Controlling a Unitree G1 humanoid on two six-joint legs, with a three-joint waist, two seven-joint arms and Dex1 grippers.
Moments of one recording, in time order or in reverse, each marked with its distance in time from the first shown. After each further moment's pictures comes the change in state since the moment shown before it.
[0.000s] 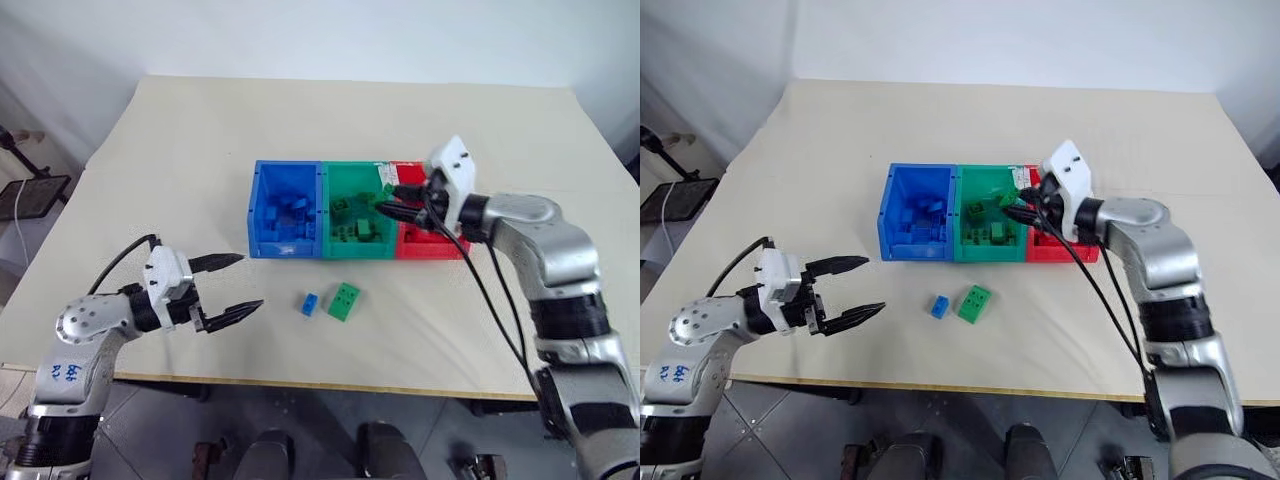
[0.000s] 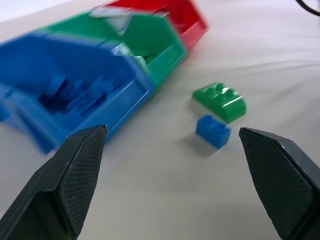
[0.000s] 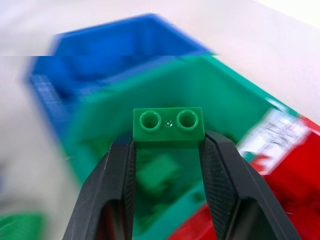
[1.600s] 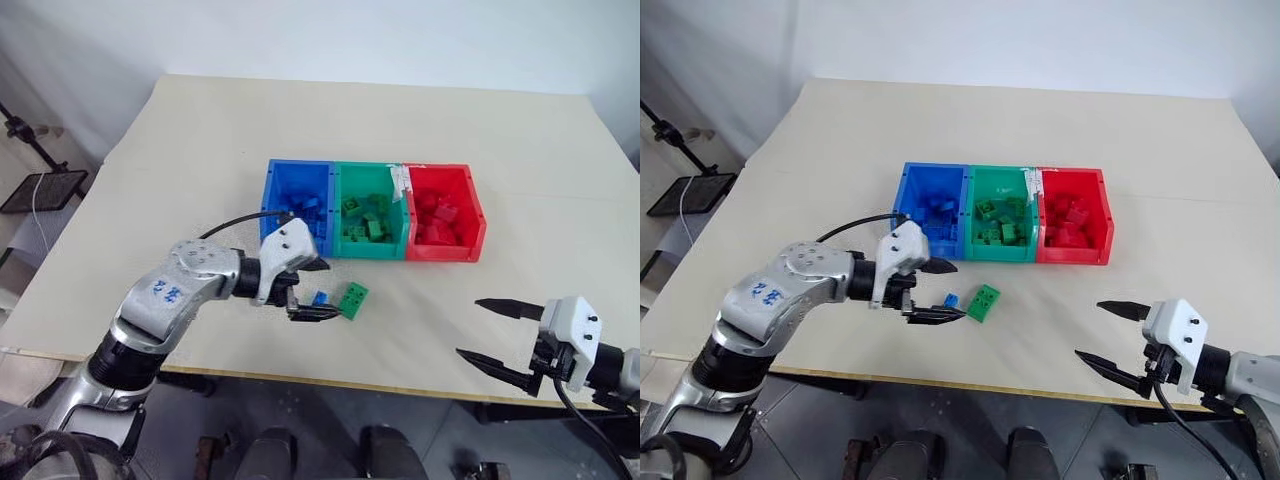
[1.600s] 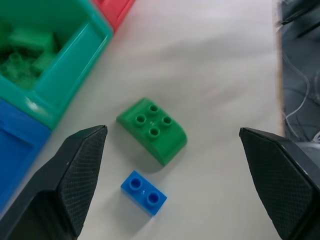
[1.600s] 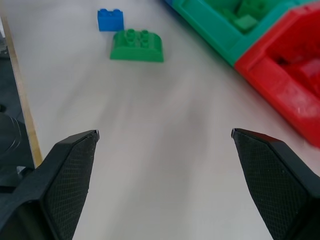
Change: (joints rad) left arm -0.568 -0.101 -0.510 -0.165 0.085 0.800 0.155; right arm 1.132 -0.253 -0.524 -0.637 0.208 -0.364 0.251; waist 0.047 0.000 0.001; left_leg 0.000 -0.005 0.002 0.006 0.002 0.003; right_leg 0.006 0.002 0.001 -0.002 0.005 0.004
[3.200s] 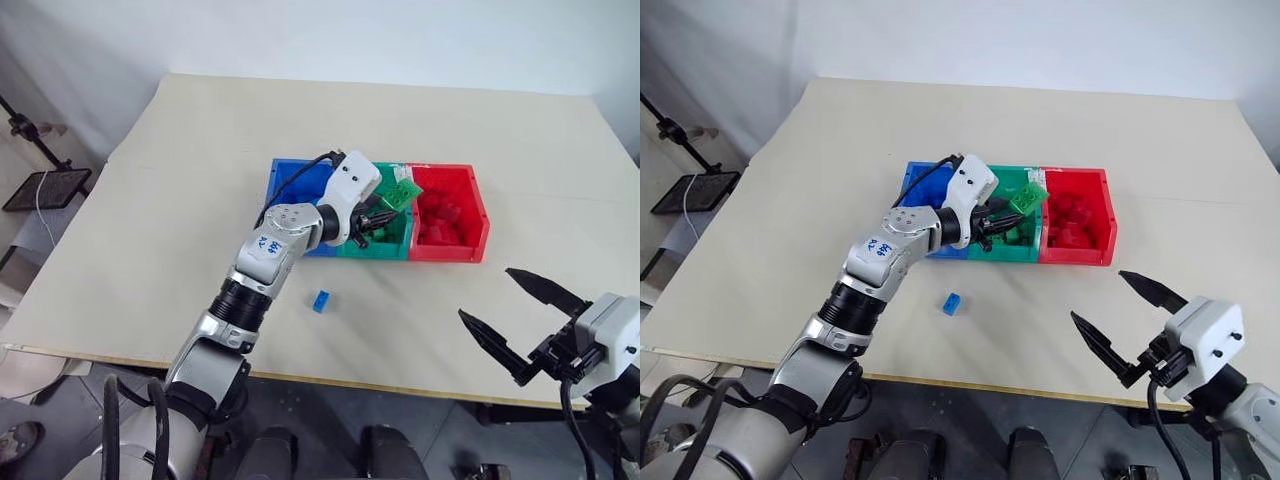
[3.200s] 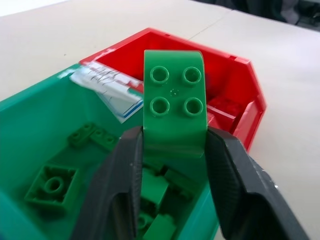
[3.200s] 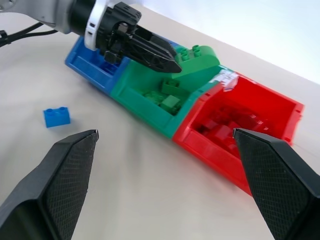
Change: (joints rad) left arm -0.264 -0.460 0.088 0.616 0.195 -0.403 0.313; right arm 0.126 0.209 -0.111 -0.343 0.114 0.038 -0.387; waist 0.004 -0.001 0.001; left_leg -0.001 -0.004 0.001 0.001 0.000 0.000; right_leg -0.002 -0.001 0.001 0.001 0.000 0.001
